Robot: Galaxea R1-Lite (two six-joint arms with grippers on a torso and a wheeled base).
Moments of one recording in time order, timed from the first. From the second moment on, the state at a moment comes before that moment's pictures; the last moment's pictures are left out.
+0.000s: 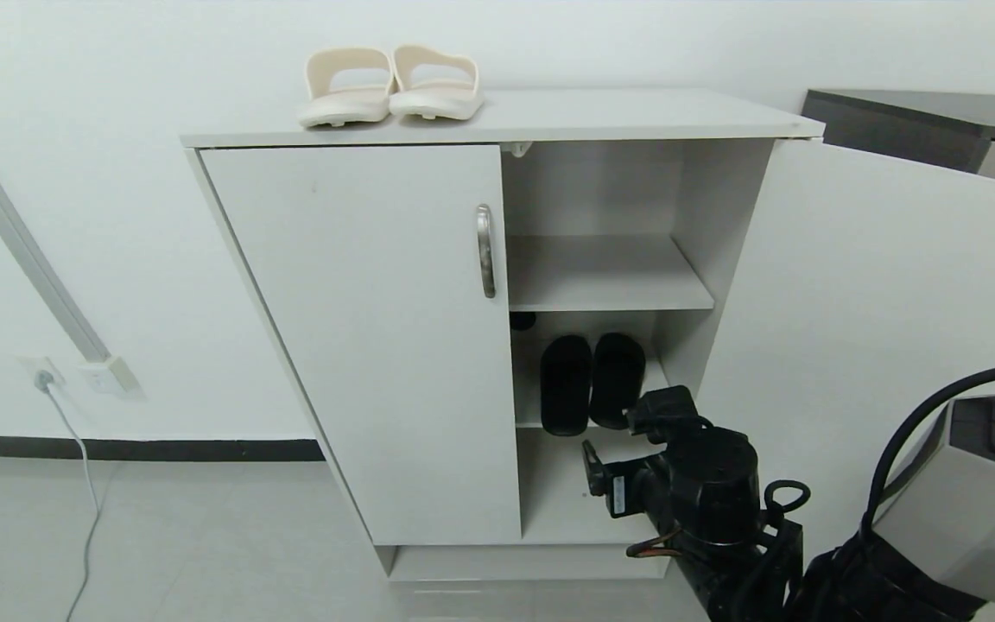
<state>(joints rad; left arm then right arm) 0.00 0.00 0.00 0.00 -0.08 0.00 0.83 2.08 -0.65 -1.21 -0.62 0.12</state>
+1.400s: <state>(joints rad) 0.00 0.00 0.00 0.00 -0.08 0.00 0.82 2.08 -0.62 -1.25 -0.62 0.12</state>
